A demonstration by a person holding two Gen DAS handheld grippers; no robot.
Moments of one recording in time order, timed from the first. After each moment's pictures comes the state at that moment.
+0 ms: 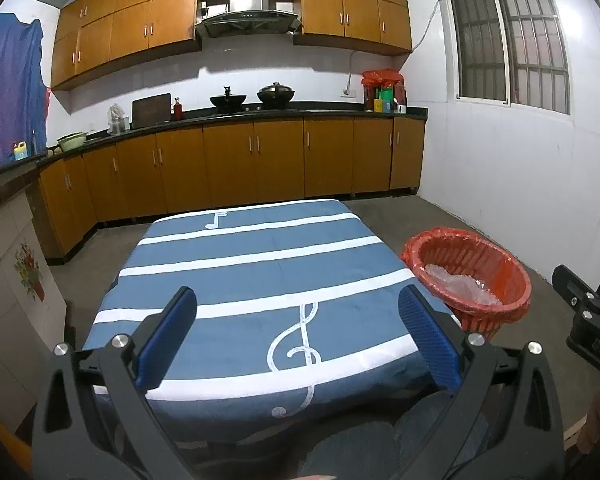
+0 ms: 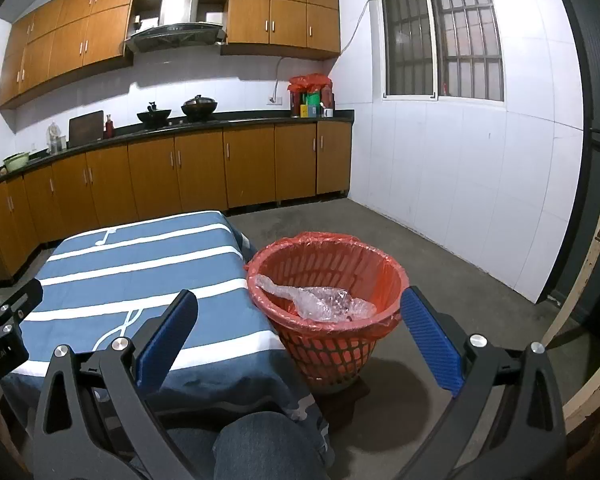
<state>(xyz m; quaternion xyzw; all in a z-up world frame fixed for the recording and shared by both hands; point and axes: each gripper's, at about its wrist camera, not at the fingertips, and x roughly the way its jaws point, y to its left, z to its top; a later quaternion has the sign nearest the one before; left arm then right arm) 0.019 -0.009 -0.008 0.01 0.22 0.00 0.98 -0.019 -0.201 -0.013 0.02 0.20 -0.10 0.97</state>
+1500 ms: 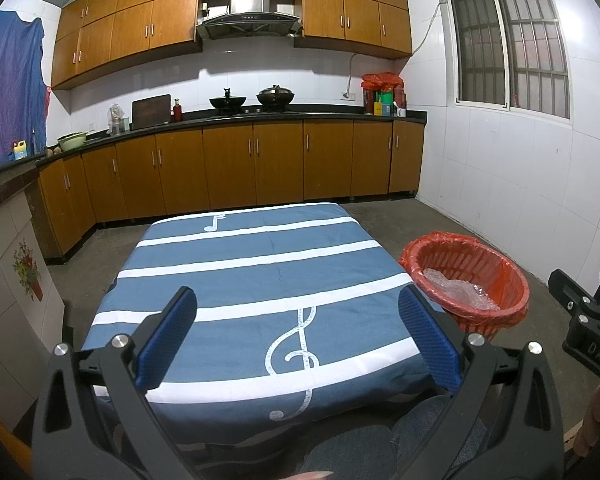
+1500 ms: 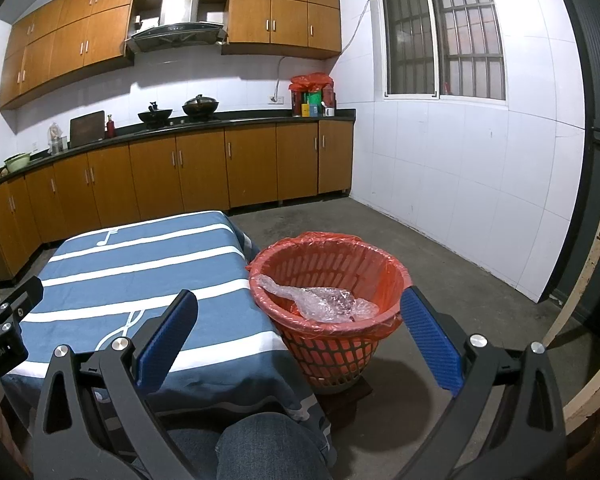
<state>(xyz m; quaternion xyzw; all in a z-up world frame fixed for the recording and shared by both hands) 0.016 -0.017 -0.009 0.01 0.21 0.00 0.98 -0.019 -0.200 -0.012 0.02 0.20 -0.10 0.98</state>
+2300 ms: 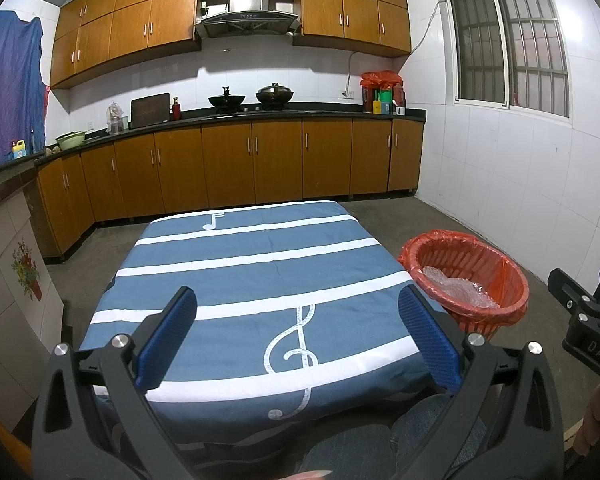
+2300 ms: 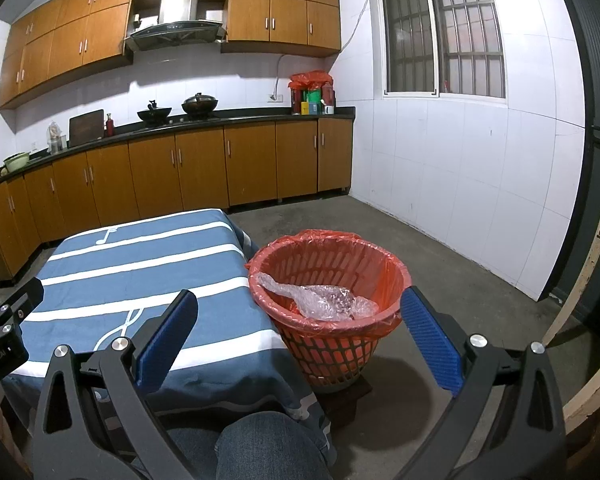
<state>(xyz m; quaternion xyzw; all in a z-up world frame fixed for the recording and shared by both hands) 0.016 -0.018 -0.008 0.01 0.21 0.00 0.98 -0.018 -0.200 -0.012 0.02 0.20 -0.10 0.97</state>
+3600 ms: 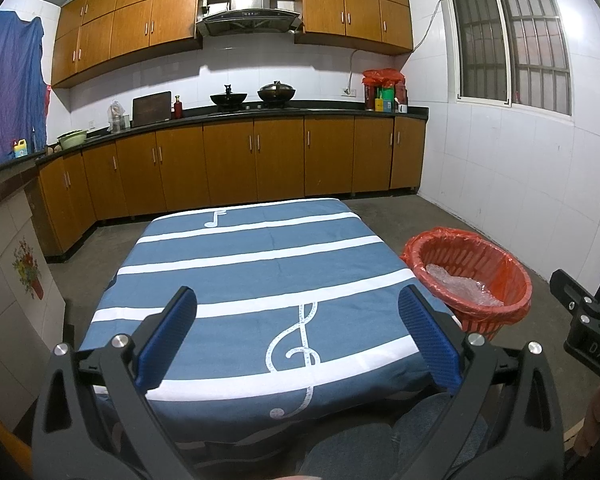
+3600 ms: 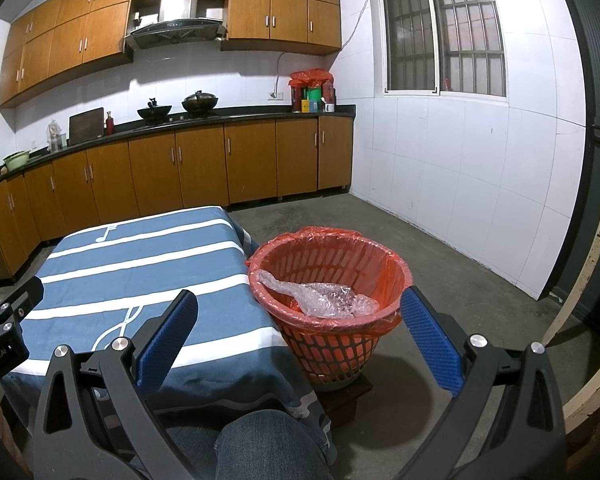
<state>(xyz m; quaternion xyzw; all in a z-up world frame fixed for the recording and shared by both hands) 0.019 -0.018 -0.016 0.01 0.22 0.00 0.98 -0.017 -0.201 -0.012 0.03 0.20 -0.10 0.97</state>
